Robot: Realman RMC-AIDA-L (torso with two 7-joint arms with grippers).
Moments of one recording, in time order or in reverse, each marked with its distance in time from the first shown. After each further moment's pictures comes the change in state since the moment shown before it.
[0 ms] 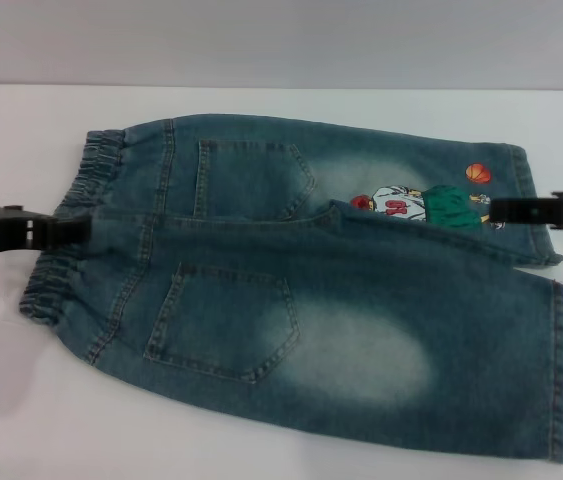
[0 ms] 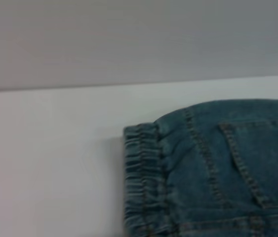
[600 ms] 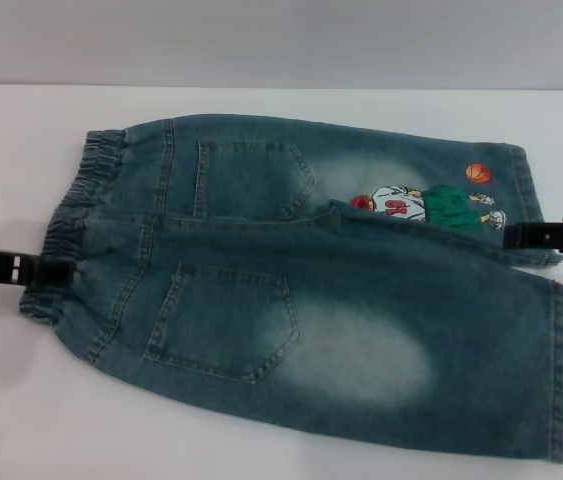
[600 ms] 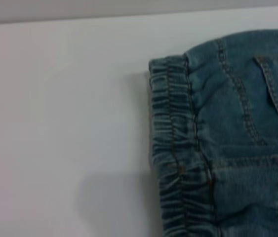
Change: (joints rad) left arm -0.112 0.000 -0.078 0.116 0.079 -0.176 -0.003; right arm -0.025 0.004 -0.012 -0.053 -0.046 -0.015 0.089
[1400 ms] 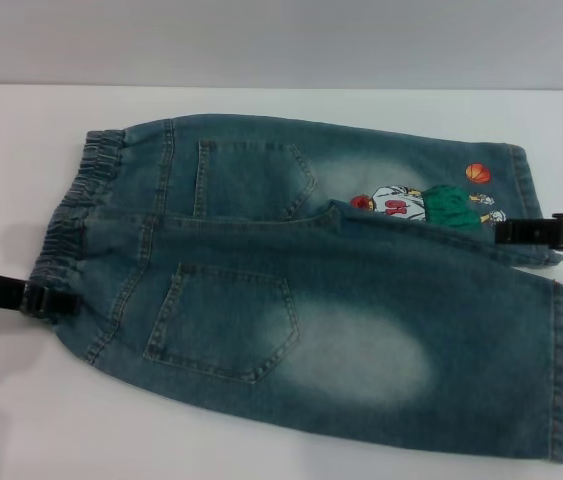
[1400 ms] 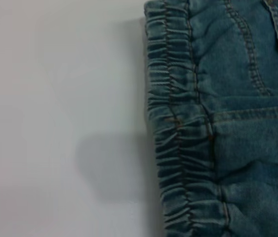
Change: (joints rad) left arm -0.061 -0.003 0.003 0.086 0.039 -0.069 -0.005; right arm 0.008 -0.003 -0.028 -0.015 -0.009 -0.037 -0.009
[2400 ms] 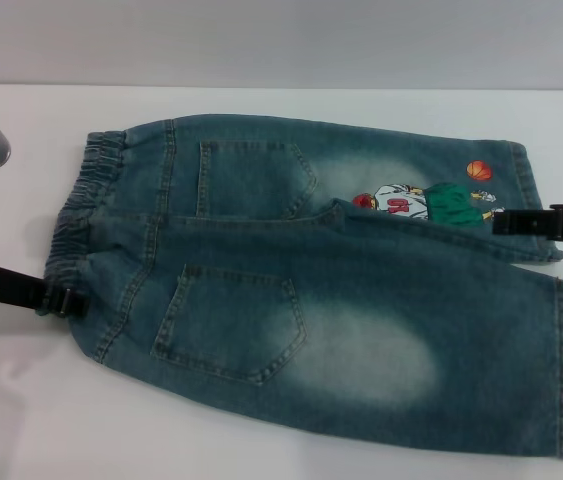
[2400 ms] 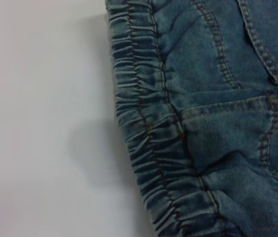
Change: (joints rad) left arm -0.054 0.001 0.022 0.016 -0.004 -0.055 -0.004; right arm 0.019 -0.001 0.008 -0.010 0.000 -0.006 -0.012
